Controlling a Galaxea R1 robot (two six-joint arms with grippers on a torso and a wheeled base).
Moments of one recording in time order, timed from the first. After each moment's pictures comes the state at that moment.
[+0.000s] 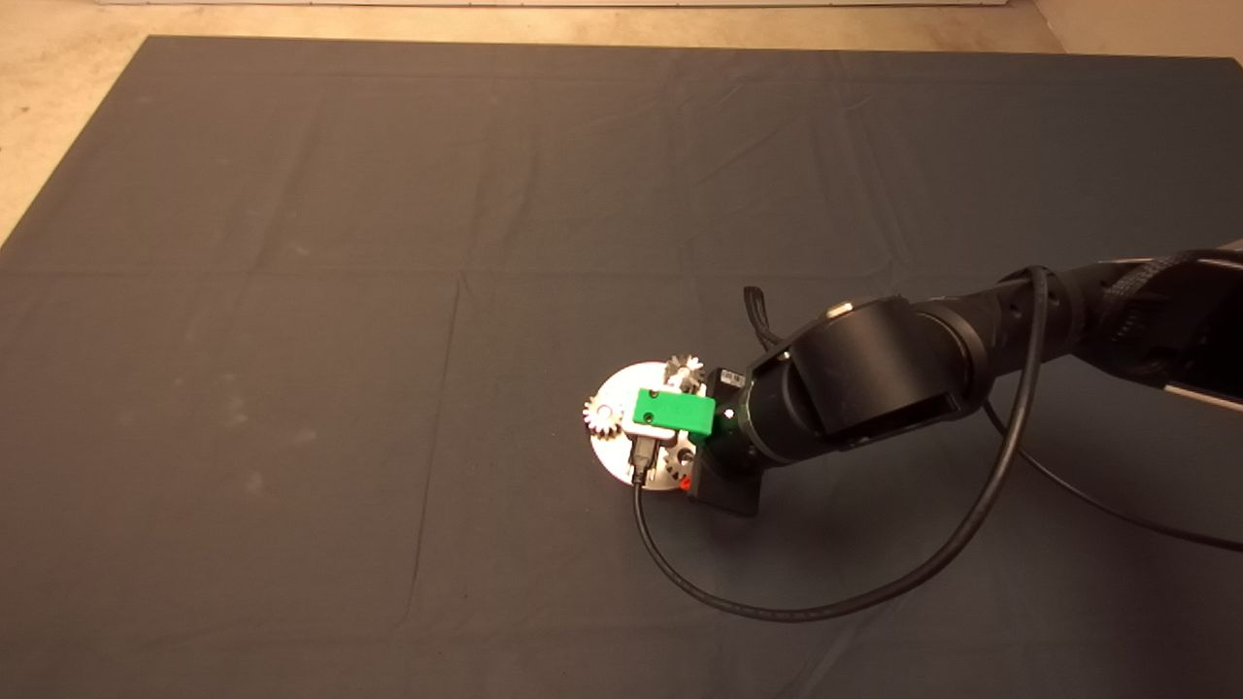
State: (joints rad) left arm -0.43 1.15 -0.34 -0.10 1.52 -0.79; right arm 0.21 2.73 -0.83 -0.59 -1.52 0.57
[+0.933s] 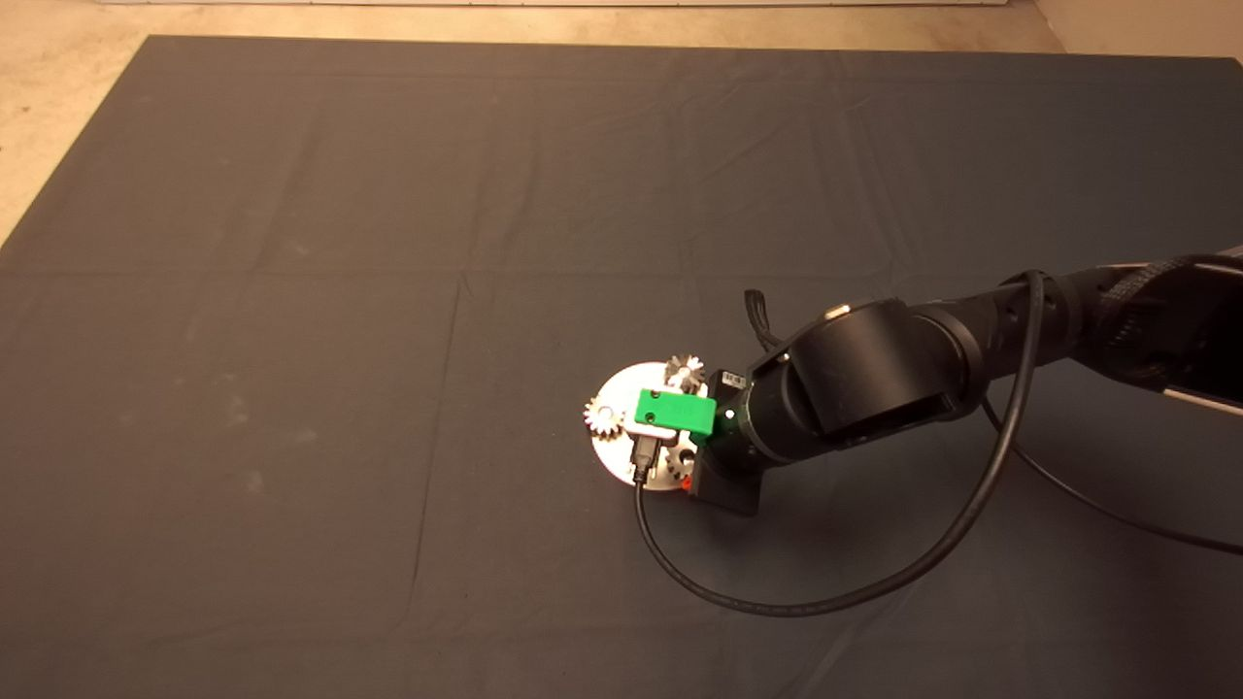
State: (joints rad) left arm -0.43 1.13 -0.34 -0.11 1.52 -0.78; right arm 0.20 2.72 -0.84 -0.59 -1.52 0.57
